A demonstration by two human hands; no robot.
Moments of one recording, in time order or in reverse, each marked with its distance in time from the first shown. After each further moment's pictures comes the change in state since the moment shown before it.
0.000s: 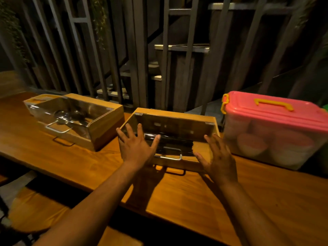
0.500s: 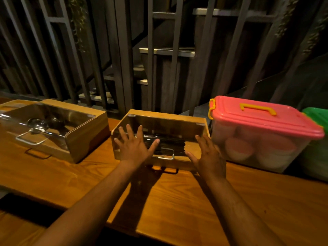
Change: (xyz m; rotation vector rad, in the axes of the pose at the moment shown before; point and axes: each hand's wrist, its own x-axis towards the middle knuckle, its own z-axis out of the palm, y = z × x) left_hand 0.038 0.033 0.020 -0.017 -0.089 0.119; right_hand 0.036 0.004 0.004 -0.079 -0.107 0.146
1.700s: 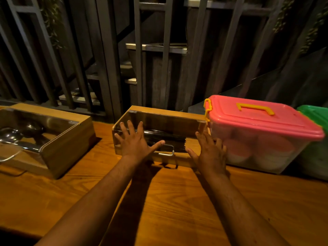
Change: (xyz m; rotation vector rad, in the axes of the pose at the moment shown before) left_hand 0.062 0.026 0.028 0.009 -0.025 0.043; right_hand 0.044 0.010 0.012 -0.289 0.047 0.068
